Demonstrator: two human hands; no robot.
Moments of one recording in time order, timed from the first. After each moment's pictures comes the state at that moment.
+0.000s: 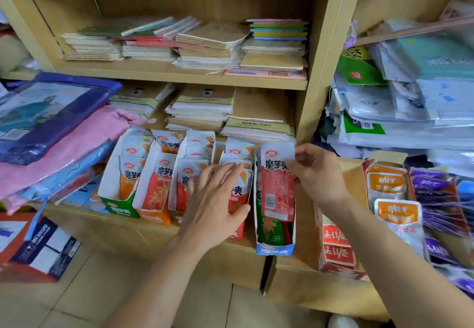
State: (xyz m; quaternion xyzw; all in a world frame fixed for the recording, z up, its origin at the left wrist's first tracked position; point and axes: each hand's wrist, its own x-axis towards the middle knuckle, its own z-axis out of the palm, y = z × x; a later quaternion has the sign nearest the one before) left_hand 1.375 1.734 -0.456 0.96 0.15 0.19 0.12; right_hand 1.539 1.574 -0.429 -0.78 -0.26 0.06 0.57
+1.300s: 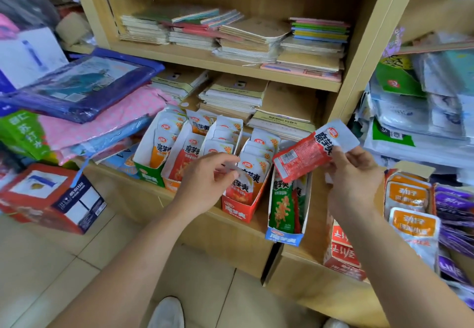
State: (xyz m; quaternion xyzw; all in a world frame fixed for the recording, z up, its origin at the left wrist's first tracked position) left_hand 1.339 1.760 -0.443 0.88 0.20 0.27 0.33; right_hand 1.516 1.571 -0.417 -0.58 -0.04 0.02 0.81
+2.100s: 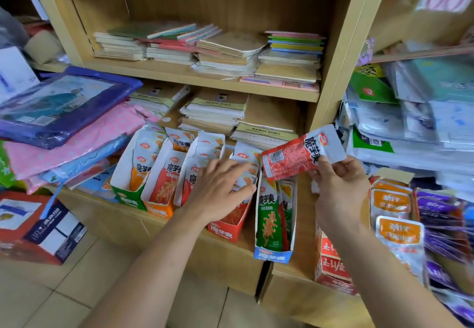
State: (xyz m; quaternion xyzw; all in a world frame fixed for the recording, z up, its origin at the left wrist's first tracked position) left_hand 1.401 1.753 -0.441 0.97 0.17 0.07 0.16; right_hand 1.524 1.573 -0.420 -0.59 -0.04 -0.02 0.80
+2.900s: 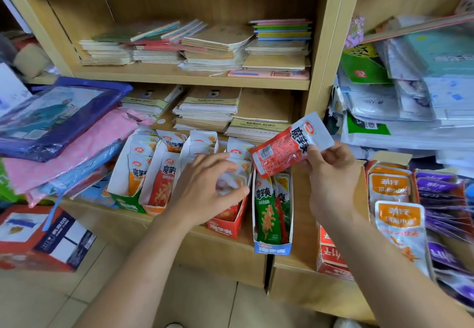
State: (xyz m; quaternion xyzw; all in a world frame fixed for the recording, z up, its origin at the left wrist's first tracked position) left_hand 1.378 1.750 -0.417 0.96 0.15 0.14 0.18; right_hand 1.518 1.573 -0.414 -0.58 -0.05 0.02 0.81
